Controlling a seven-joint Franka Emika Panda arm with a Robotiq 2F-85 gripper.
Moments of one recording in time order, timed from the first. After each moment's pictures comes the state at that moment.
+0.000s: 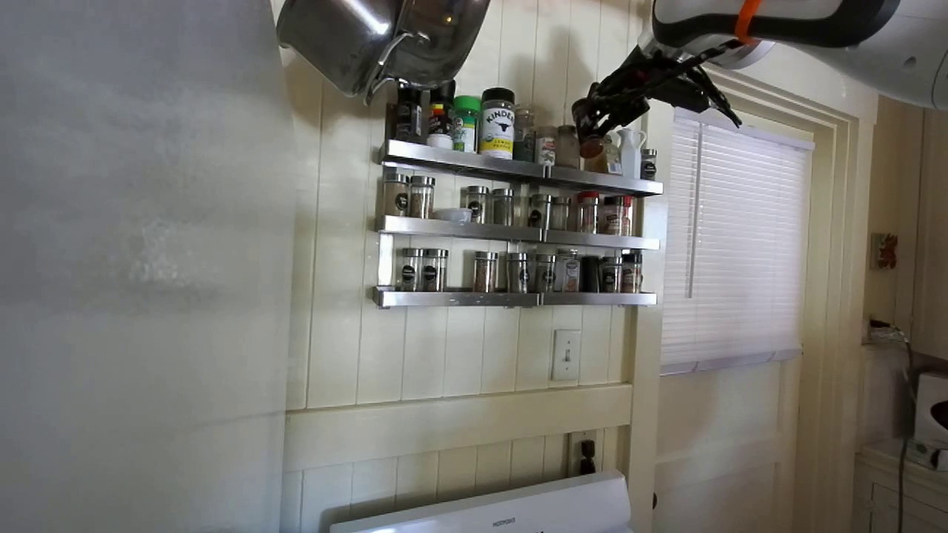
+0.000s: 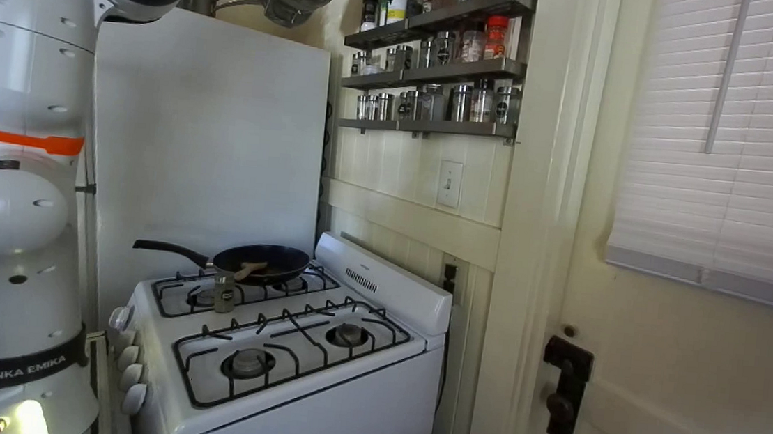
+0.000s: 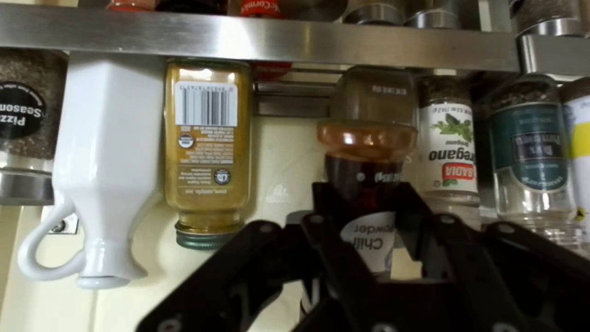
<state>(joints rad) 0.06 0.12 -0.03 -0.89 0.02 2.05 -0.06</state>
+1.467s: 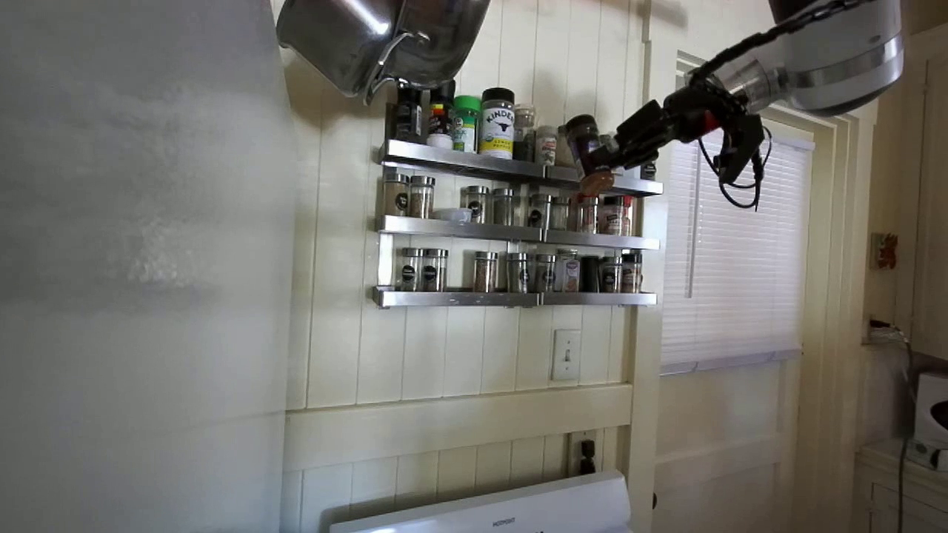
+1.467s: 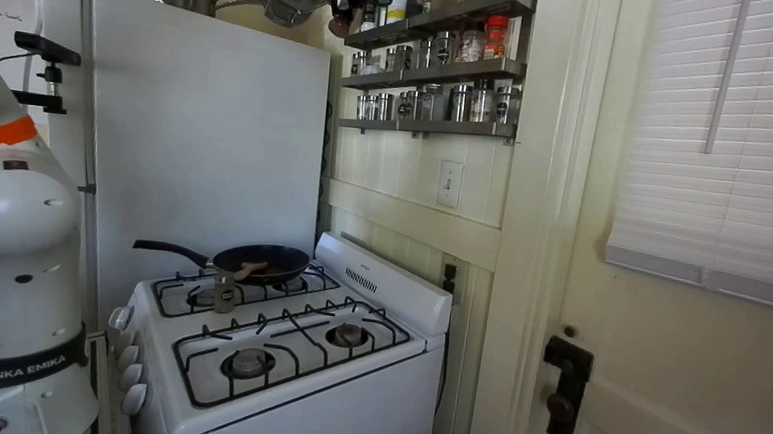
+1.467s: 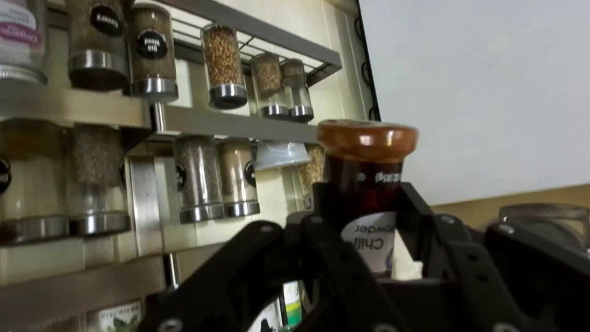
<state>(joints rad) 0.12 -0.45 -0.11 -1.81 0.80 2.04 -0.83</state>
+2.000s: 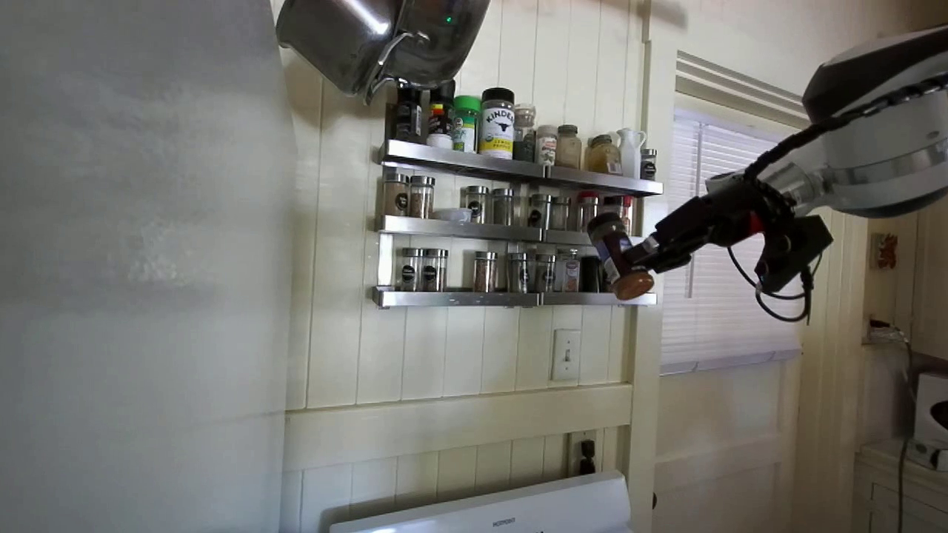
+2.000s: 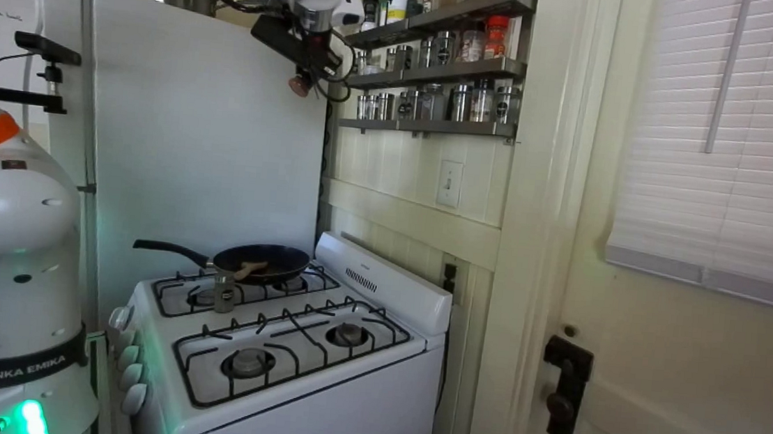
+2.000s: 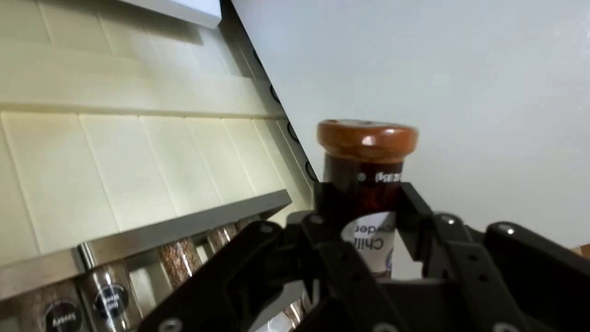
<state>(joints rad) 0.11 -0.66 -0.16 -2.28 0.93 1.95 -0.89</state>
